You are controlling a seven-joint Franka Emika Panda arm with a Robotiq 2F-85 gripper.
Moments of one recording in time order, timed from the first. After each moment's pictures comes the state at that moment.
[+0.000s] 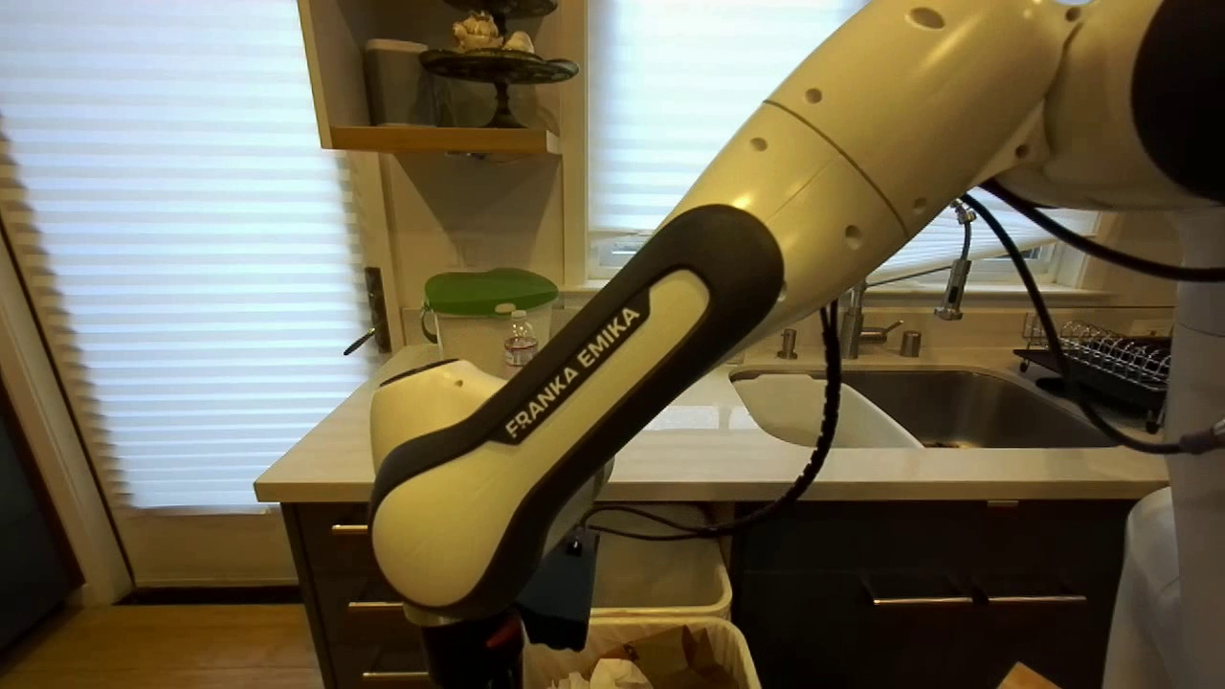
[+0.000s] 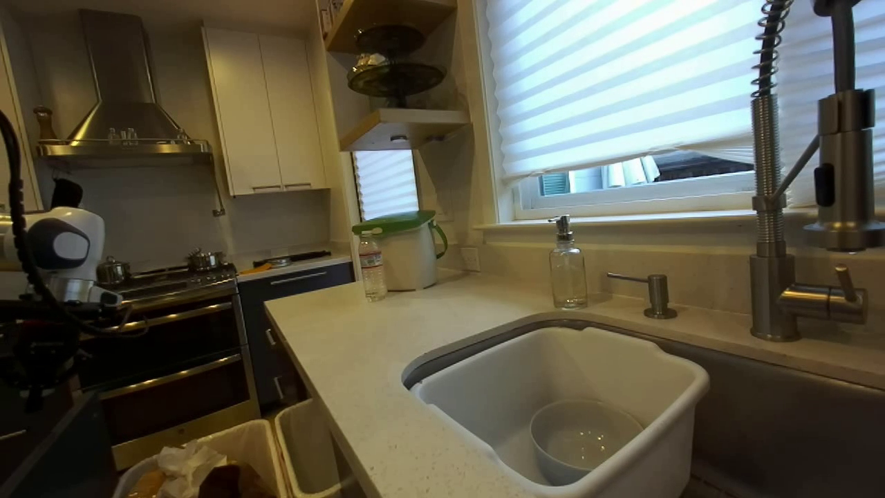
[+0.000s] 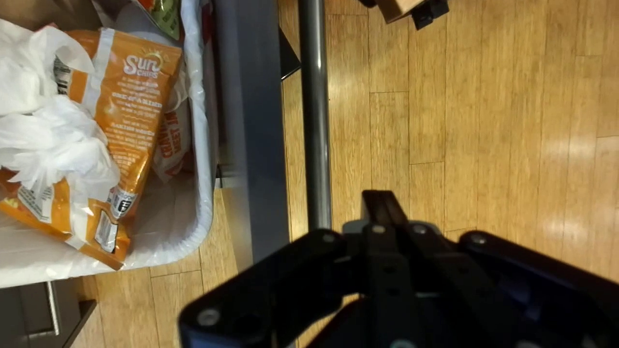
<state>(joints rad) 0.41 0.18 0.39 -2.24 0.16 2.17 -0.31</state>
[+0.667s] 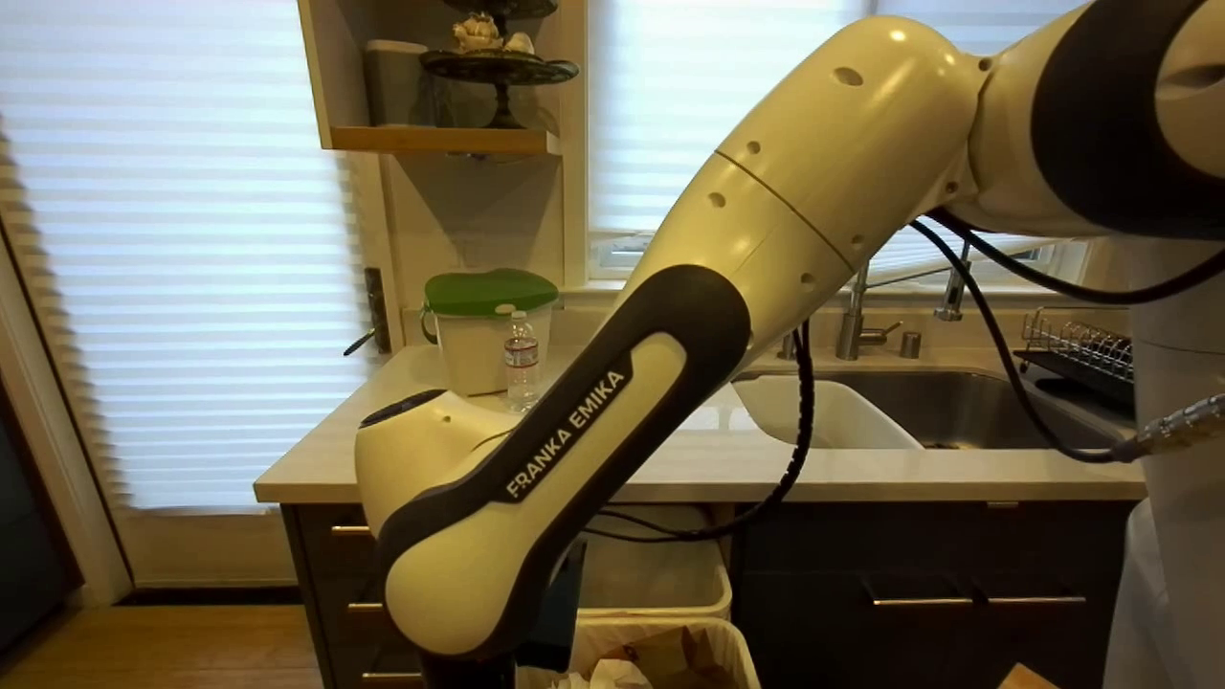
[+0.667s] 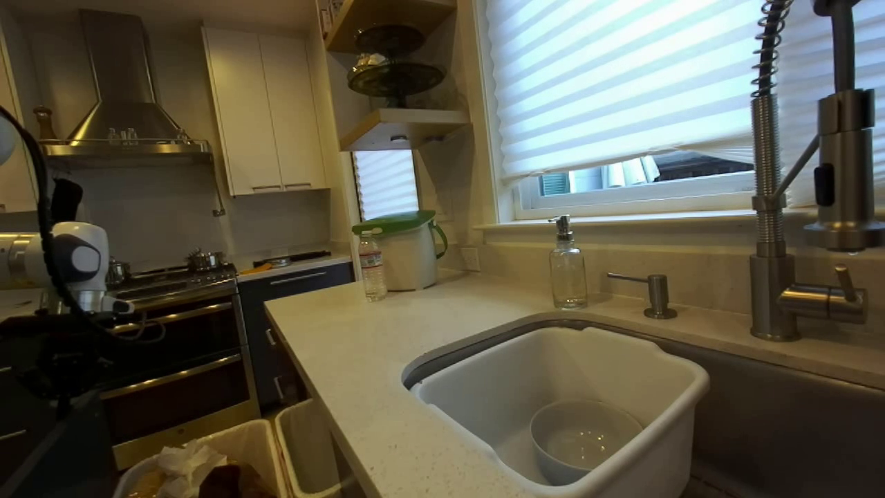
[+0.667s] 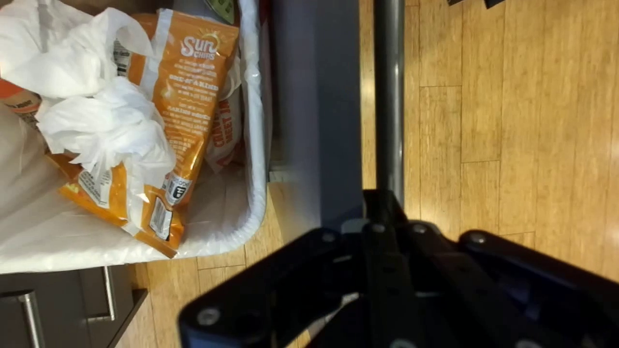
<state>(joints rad) 0.41 0.27 0.38 -2.20 -0.02 2.25 -0.19</state>
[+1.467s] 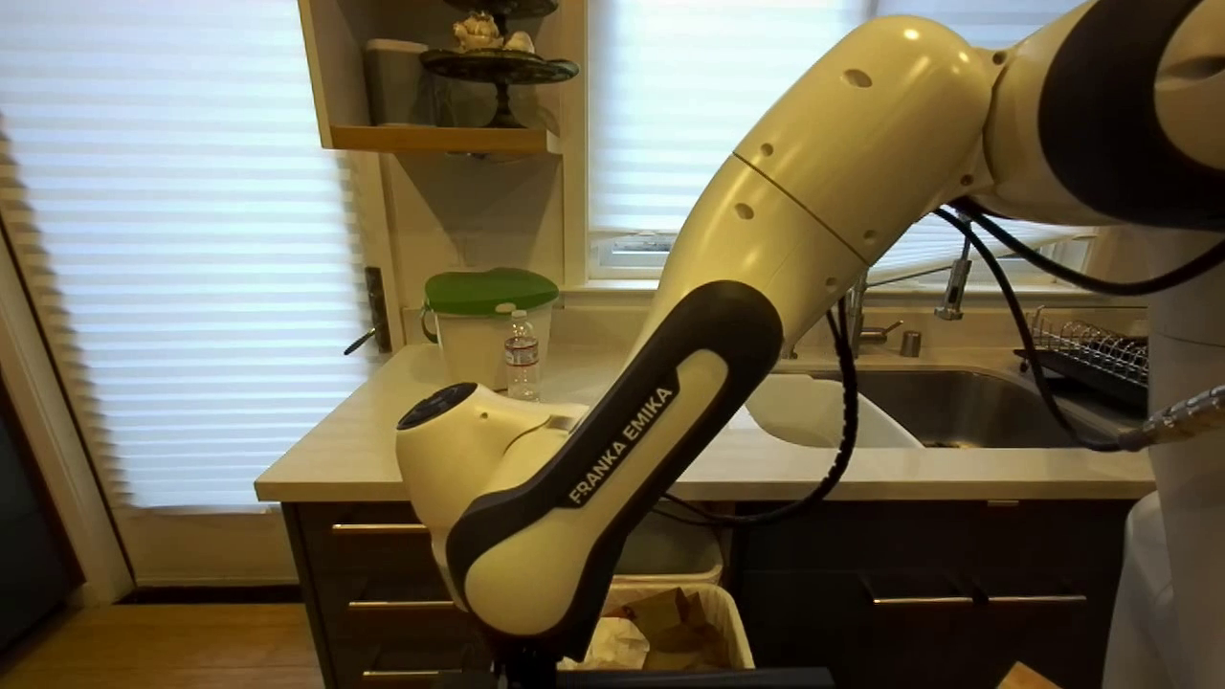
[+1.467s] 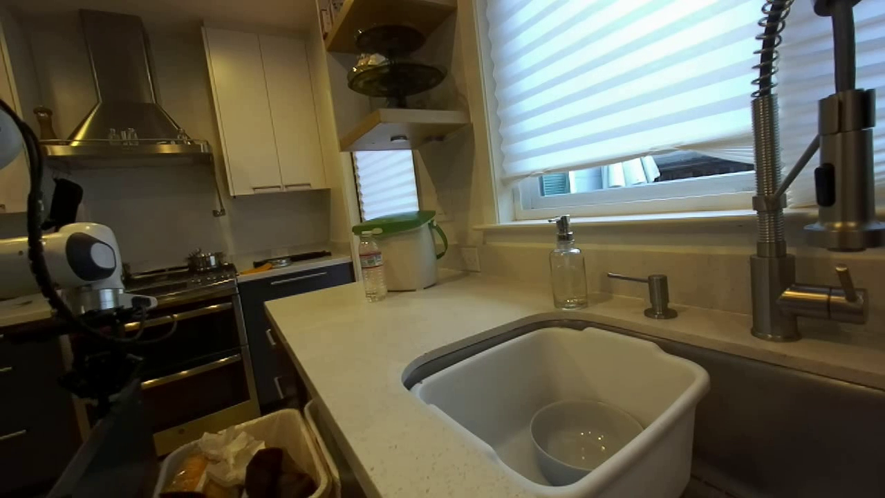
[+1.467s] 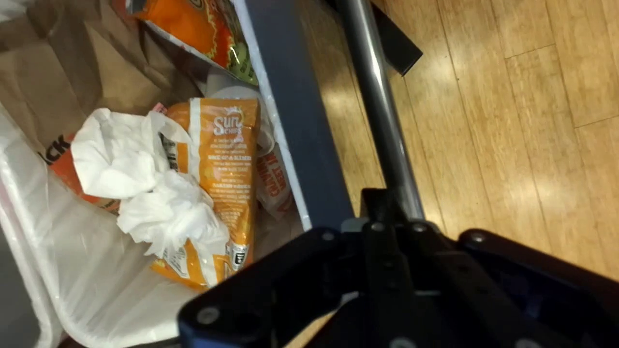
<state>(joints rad) 0.41 0.23 0.30 -2.26 -0.19 2.27 0.13</state>
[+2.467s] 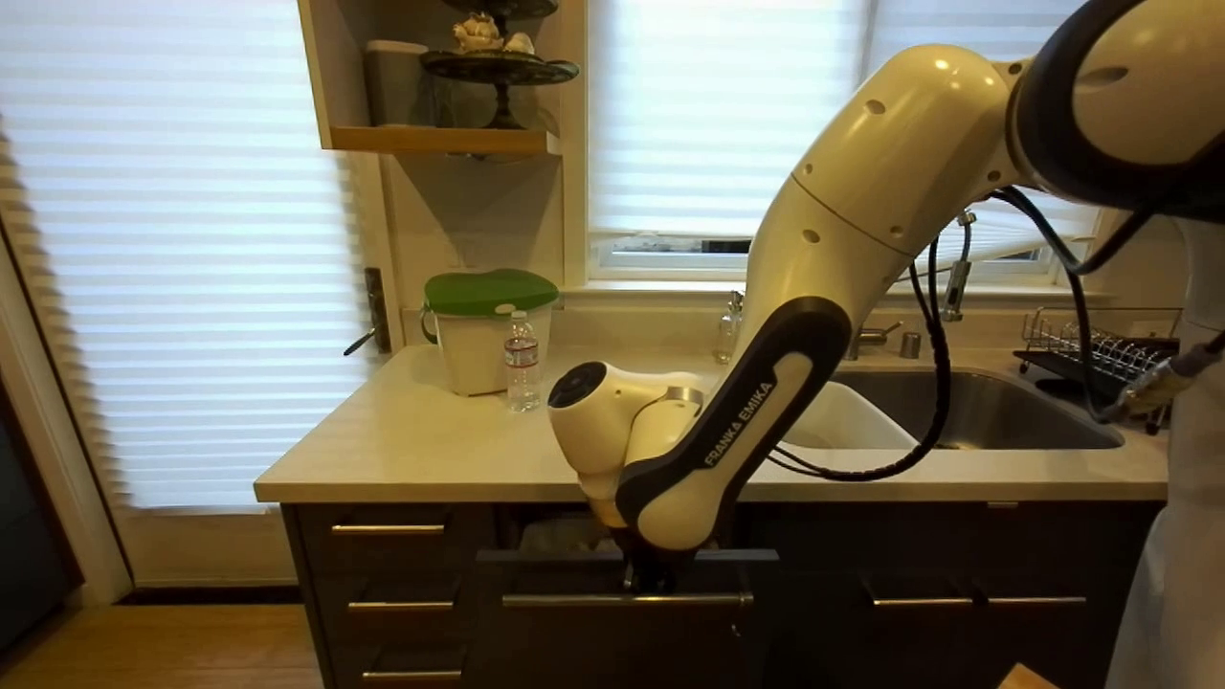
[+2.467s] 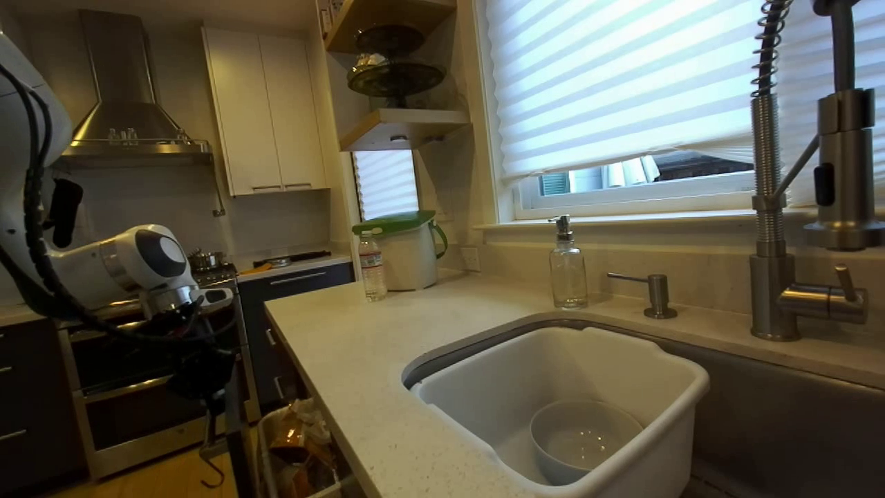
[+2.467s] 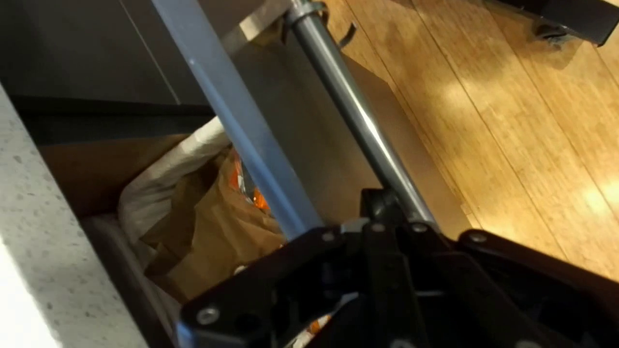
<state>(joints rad) 0.26 0.15 0.09 -2.42 -0.57 2.37 0.37</state>
